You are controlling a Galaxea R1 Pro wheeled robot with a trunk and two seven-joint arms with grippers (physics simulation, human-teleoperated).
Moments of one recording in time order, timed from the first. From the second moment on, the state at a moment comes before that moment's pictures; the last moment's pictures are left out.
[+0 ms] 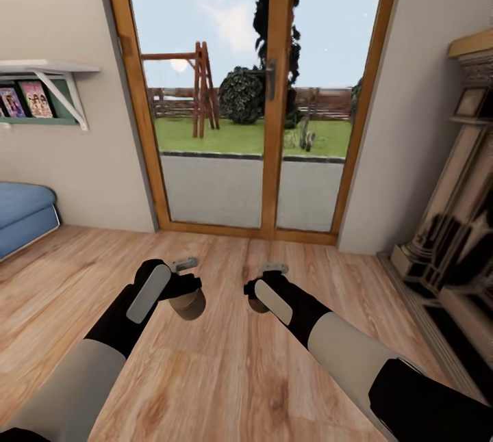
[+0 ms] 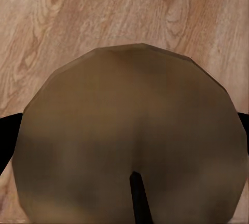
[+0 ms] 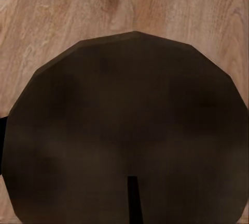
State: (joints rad) left arm -0.75 0.05 -0.27 -1.07 0.91 0.93 0.68; right arm -0.95 0.17 0.76 -0.59 -0.93 0.55 -0.61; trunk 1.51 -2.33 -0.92
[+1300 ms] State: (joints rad) left arm -0.75 0.01 -0.27 -1.07 0.85 0.92 0.68; right arm -0.95 0.17 0.76 -0.59 -0.93 0.54 -0.61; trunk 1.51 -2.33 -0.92
